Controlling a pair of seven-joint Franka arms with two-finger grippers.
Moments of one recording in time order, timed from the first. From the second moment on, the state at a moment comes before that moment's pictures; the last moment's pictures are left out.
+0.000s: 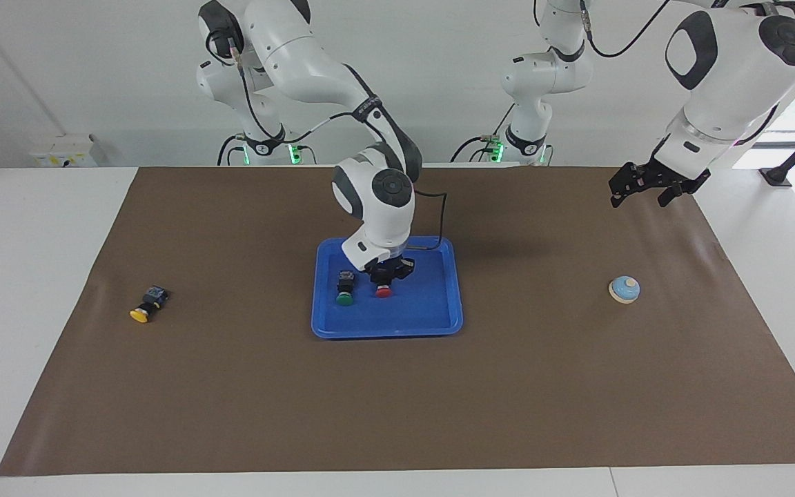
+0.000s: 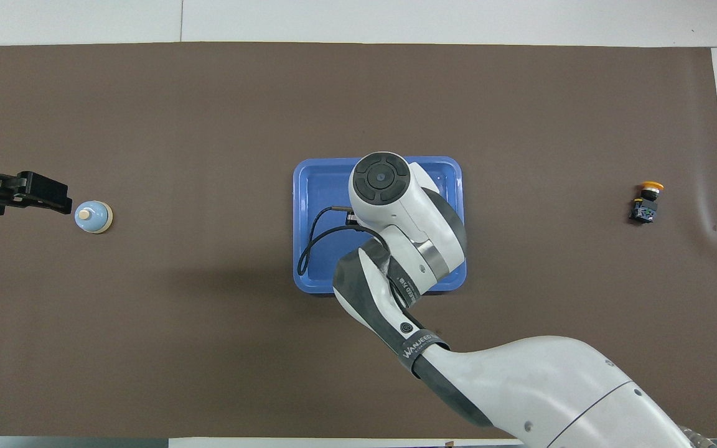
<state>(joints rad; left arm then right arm) 0.06 0.01 -0.10 -1.67 -0.01 1.58 0.03 0.51 0.48 0.08 -1.70 -0.06 2.08 0.80</state>
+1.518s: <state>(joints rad) 0.06 0.01 -0.10 -1.67 -0.01 1.58 0.03 -0.23 0.27 0.05 -1.81 -0.14 2.13 0.13</state>
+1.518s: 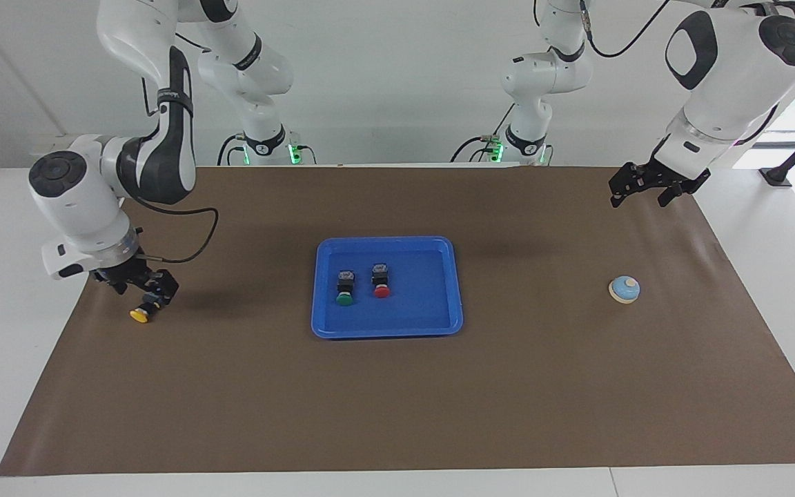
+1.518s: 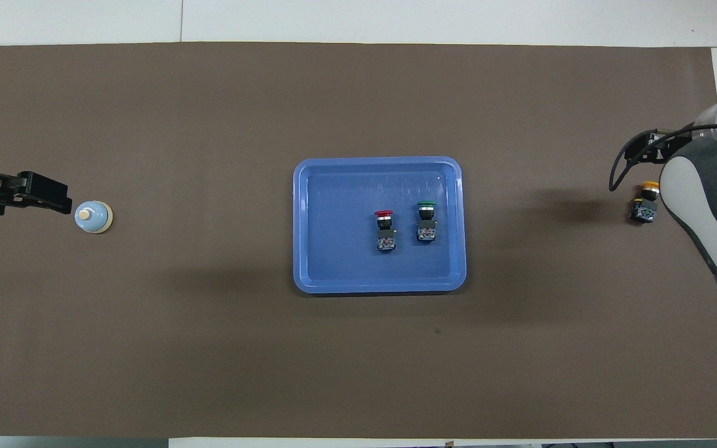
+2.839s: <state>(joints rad) 0.06 0.01 -0.10 -1.67 -0.01 1.58 0.03 -0.31 0.28 0.07 -2.09 -0.14 2.45 0.12</state>
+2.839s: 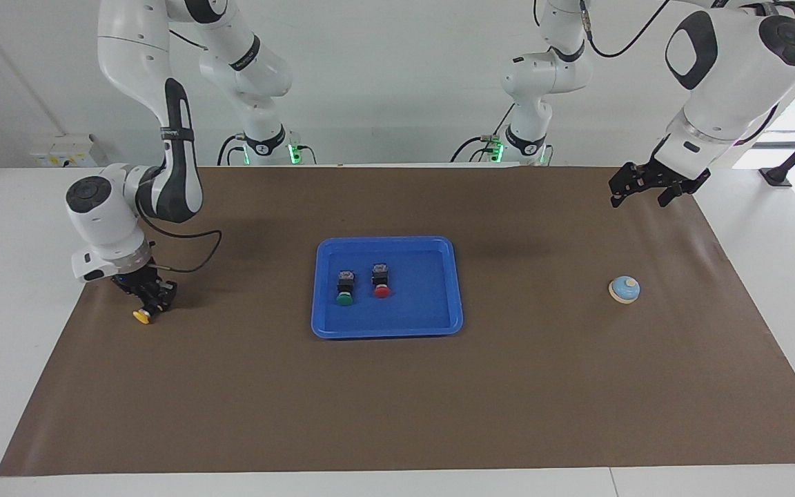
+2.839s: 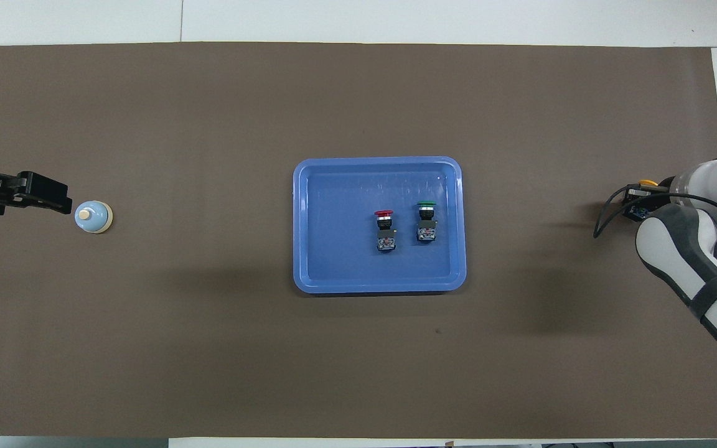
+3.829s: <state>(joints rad) 0.06 0.01 -0.10 -1.67 -0.01 1.58 0.03 0.29 0.28 0.10 -1.70 -0.11 1.94 0.57</state>
